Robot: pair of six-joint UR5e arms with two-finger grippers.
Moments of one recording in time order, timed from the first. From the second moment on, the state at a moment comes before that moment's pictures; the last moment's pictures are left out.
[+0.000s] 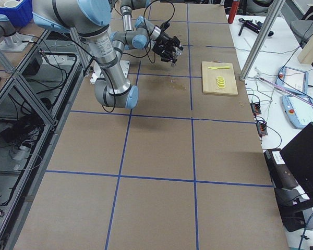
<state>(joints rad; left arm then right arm) -0.22 -2.16 -1.41 -2.75 -0.77 -0.55 0.27 -0.82 1.81 -1.63 0.79 0.12</state>
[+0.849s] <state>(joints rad) -0.22 -2.16 -1.41 -2.75 -0.77 -0.54 0.27 -0.81 1.81 -1.68 0.77 -0.04</state>
